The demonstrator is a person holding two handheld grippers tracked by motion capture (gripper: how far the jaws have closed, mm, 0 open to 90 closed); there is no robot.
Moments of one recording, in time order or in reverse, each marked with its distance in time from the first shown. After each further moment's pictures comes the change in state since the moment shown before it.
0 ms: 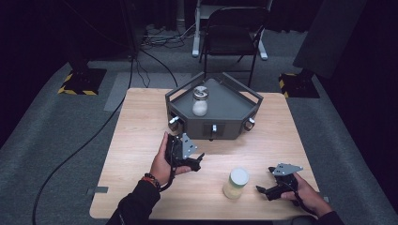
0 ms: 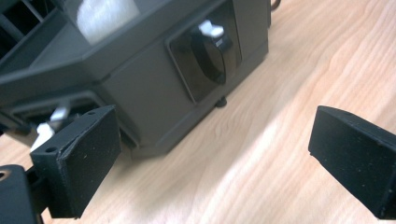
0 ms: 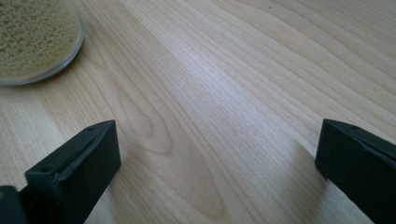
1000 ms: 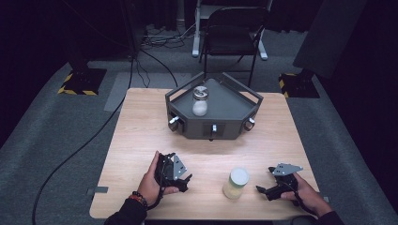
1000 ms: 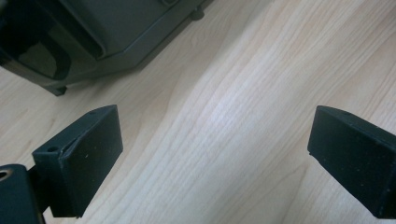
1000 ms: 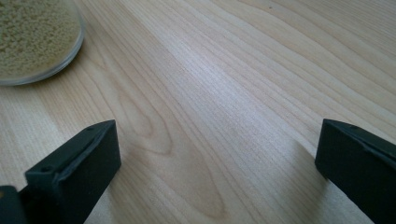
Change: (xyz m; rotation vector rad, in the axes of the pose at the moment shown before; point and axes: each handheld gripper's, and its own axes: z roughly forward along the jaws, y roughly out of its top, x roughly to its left) left arm -0.012 -0.046 -0.015 0.129 -0.039 0.039; right arm 0.000 0.000 0.000 0.001 0.000 0.000
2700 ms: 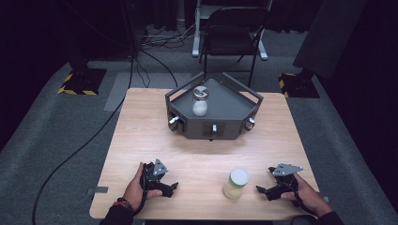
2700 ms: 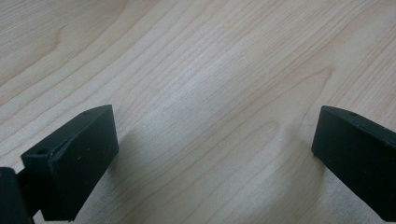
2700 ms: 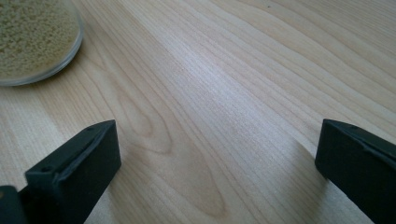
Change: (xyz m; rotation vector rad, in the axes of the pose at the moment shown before) left arm 0.050 -0.044 0.006 0.119 -0.166 -0.260; right arm 0.002 0.000 0.000 0.000 -0.006 0.005
